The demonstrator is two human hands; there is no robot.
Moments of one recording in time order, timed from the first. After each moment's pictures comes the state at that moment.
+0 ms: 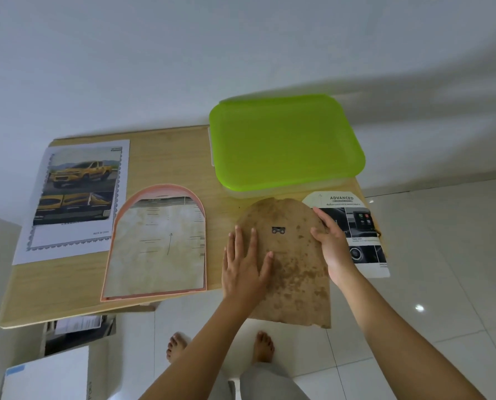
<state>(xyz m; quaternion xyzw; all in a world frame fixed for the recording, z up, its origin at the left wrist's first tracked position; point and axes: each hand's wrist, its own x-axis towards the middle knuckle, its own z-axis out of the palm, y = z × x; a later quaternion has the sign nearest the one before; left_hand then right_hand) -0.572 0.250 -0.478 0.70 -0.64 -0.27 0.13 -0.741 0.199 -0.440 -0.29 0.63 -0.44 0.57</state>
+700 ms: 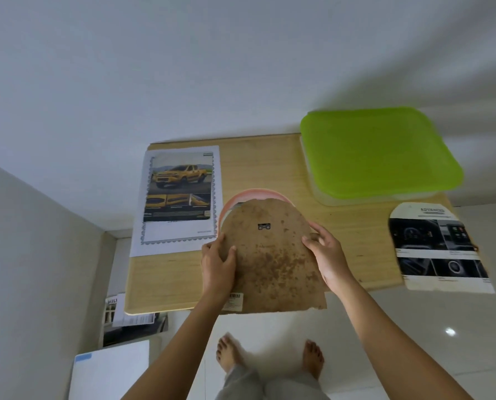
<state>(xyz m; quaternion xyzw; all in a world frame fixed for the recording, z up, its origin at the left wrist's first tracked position) -0.322 0.253 -0.465 0.76 -0.40 -0.39 0.33 -0.530 0.213 -0.455 -0.35 0.63 -0.38 0.58</state>
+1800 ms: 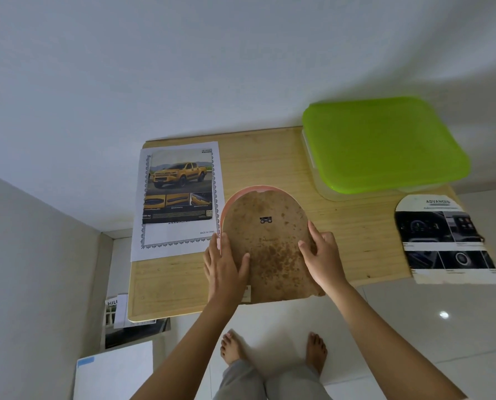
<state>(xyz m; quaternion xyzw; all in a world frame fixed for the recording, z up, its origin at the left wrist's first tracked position) -0.318 0.256 -0.492 0.76 -0.54 -0.28 0.21 -0.514 0.219 -0.493 -0.58 0.72 -0.21 0.32</state>
